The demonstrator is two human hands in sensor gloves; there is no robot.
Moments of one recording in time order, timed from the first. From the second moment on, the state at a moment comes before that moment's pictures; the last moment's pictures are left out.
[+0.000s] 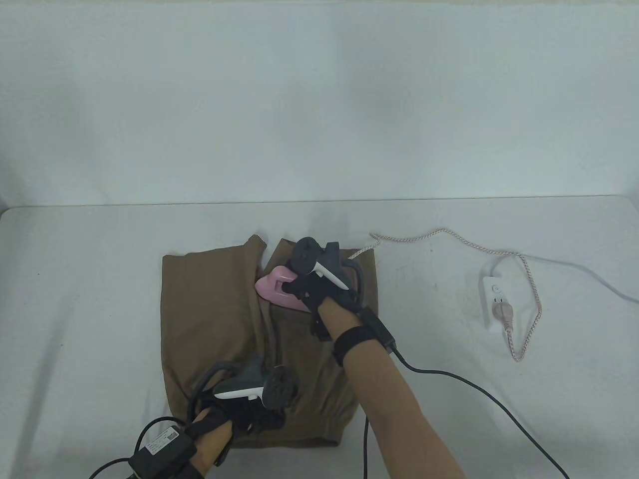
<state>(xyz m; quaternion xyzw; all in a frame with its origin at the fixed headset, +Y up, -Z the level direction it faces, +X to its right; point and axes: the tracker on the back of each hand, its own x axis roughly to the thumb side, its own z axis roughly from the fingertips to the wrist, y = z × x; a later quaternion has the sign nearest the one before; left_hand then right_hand) -0.142 -0.752 -0.308 -0.27 -0.27 -0.09 0.92 -0.019 -0.708 -0.507 0.09 0.07 0.98 0.15</state>
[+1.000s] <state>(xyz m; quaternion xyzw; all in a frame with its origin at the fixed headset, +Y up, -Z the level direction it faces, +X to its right) -0.142 -0.752 -0.308 -0.27 -0.27 -0.09 0.92 0.079 -0.708 -0.486 0.04 0.06 0.99 0.10</state>
